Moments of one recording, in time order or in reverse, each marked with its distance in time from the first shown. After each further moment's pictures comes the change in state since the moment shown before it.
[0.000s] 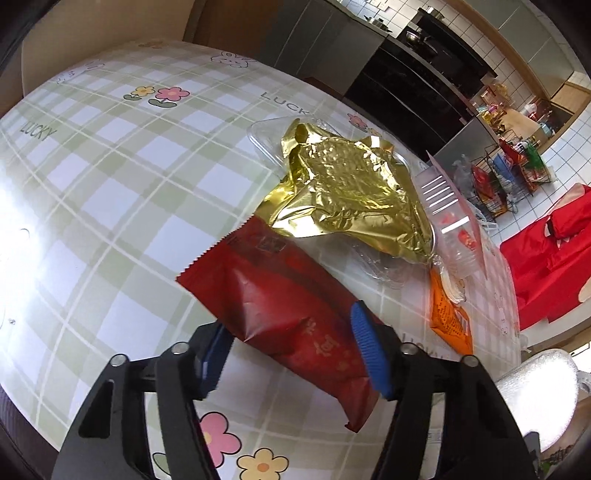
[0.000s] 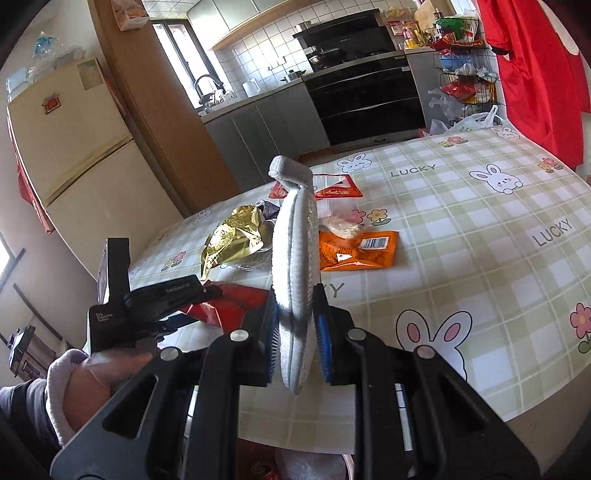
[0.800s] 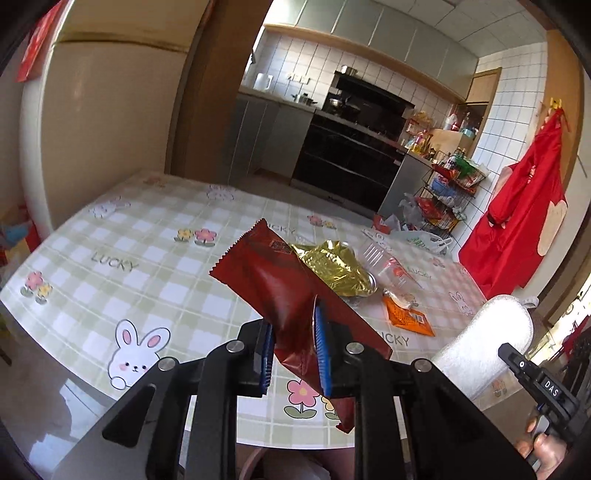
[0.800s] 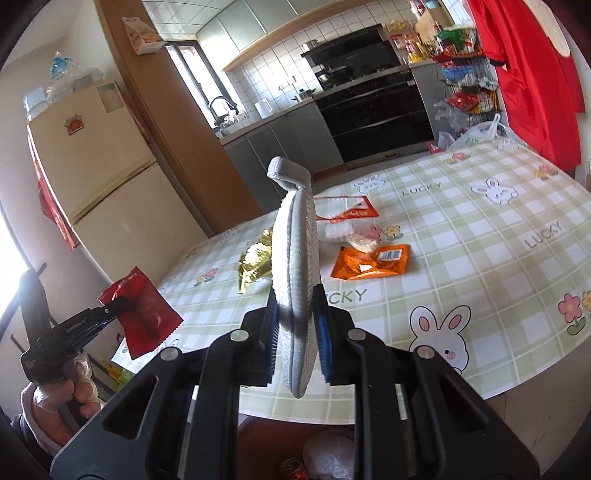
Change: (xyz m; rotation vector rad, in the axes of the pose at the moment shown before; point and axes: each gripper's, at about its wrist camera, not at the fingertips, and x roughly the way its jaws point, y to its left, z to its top) left arm -0.210 0.051 -0.023 0.295 -0.359 -0.116; right arm -0.062 0.024 0.000 0.009 -0.080 0.066
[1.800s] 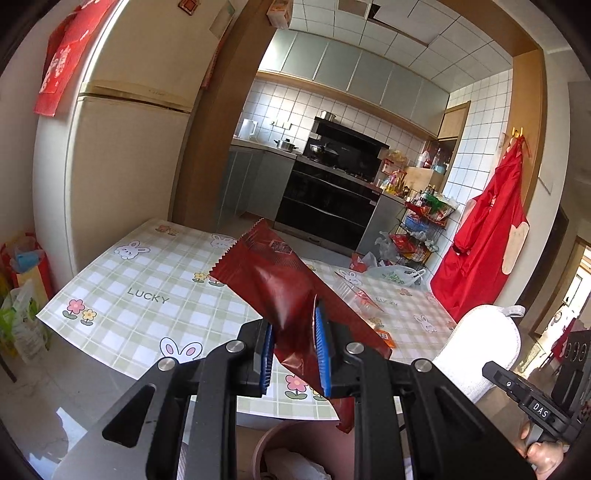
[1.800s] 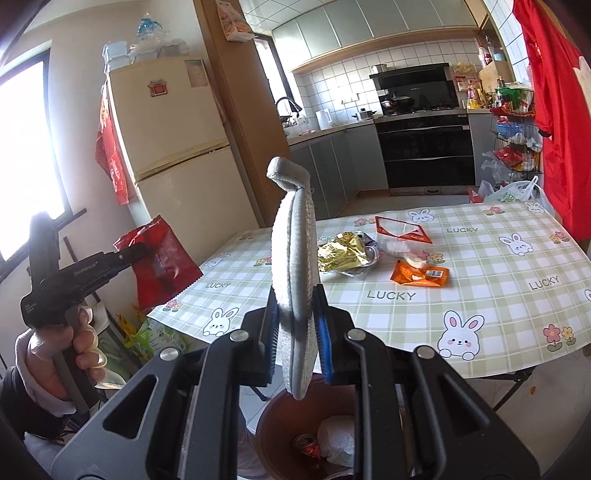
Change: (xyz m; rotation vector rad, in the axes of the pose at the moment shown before) left arm -0.143 0.018 0.003 0.002 -0.151 -0.068; right arm -0.092 0.105 -0.030 -0.227 -0.018 0.102
